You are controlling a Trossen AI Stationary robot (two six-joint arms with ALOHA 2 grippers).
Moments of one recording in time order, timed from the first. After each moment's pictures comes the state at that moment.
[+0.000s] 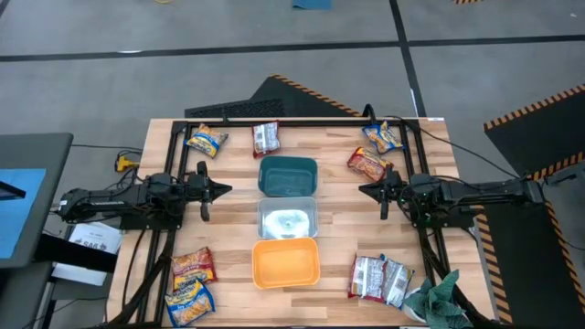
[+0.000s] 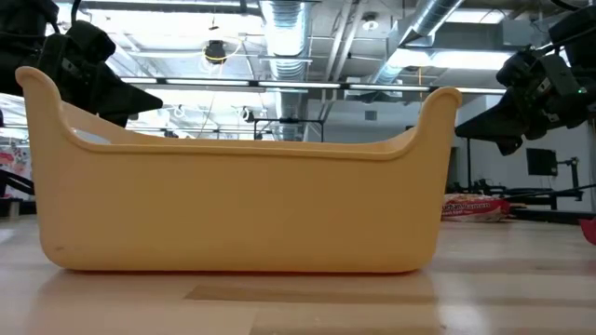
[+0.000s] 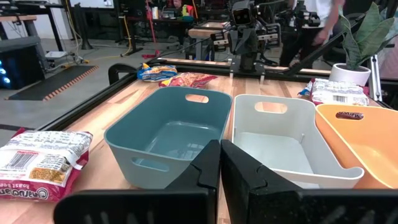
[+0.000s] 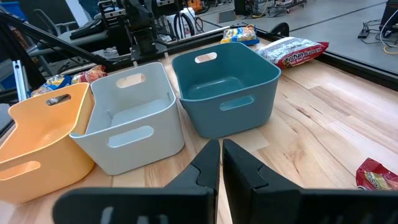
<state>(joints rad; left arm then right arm) 0.08 0.09 0.01 0.05 -0.14 -0.05 -0.04 0.27 0.01 0.04 0.18 0.25</state>
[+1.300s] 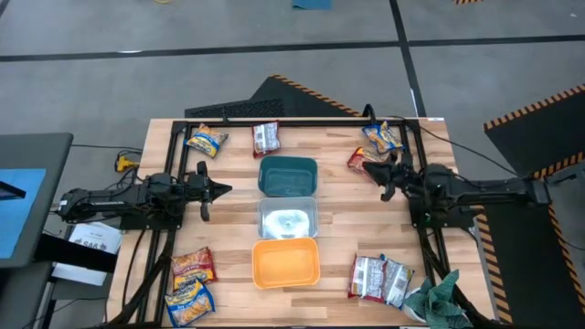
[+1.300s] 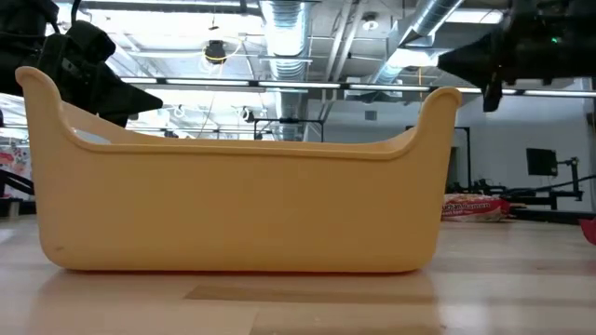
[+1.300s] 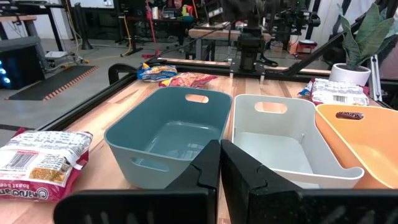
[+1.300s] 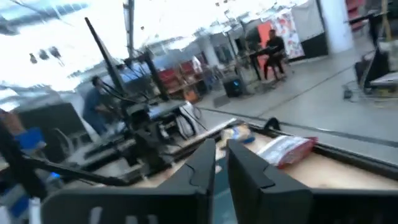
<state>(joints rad) 0.08 0.09 0.01 0.05 -0.14 -0.05 -0.10 0.44 0.13 0.44 0.28 0.34</state>
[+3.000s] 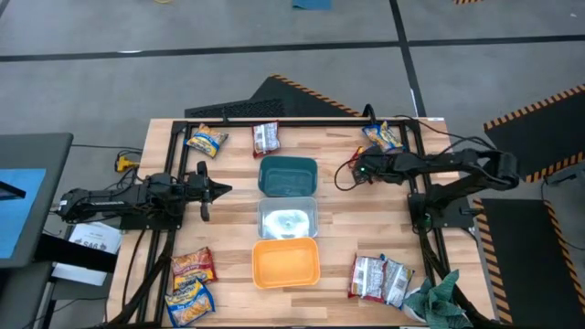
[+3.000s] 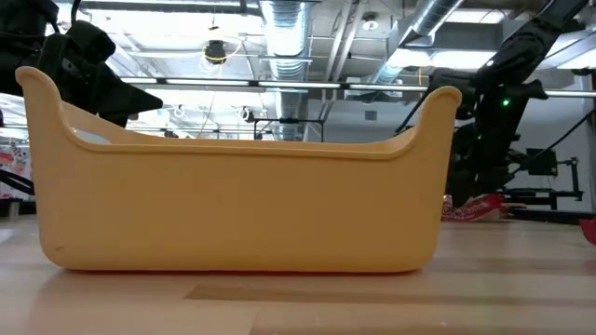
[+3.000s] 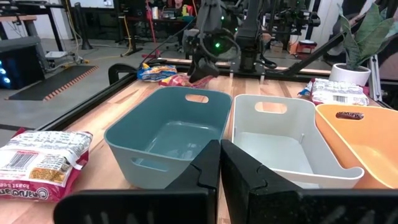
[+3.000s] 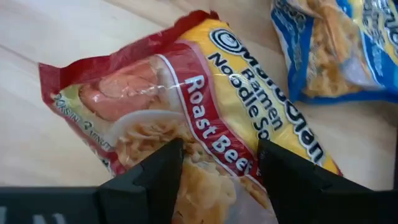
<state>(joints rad) 0.08 0.09 0.01 0.05 -0.14 -0.05 -0.40 1.35 0.50 -0.41 0.51 0.72</state>
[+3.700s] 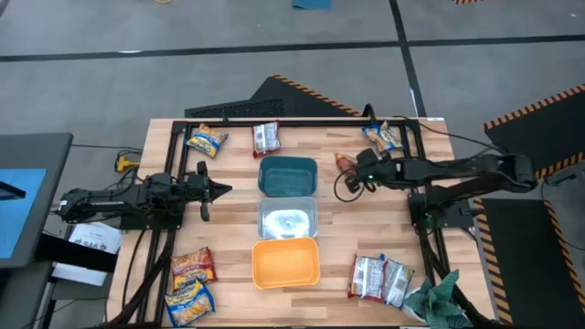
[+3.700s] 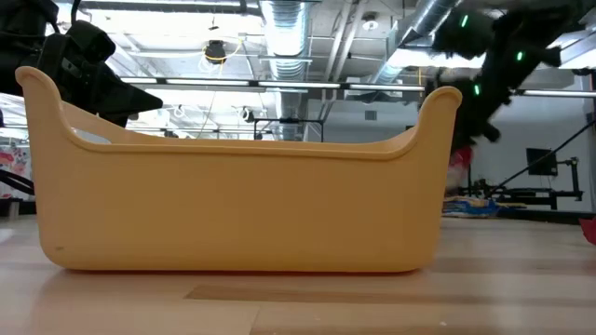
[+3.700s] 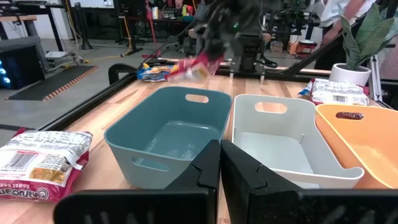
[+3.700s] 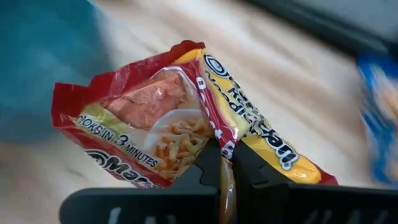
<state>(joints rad) 0.08 0.09 0.01 0.05 -0.14 -0.05 -0.16 1.10 0.54 -0.23 0.50 0.53</state>
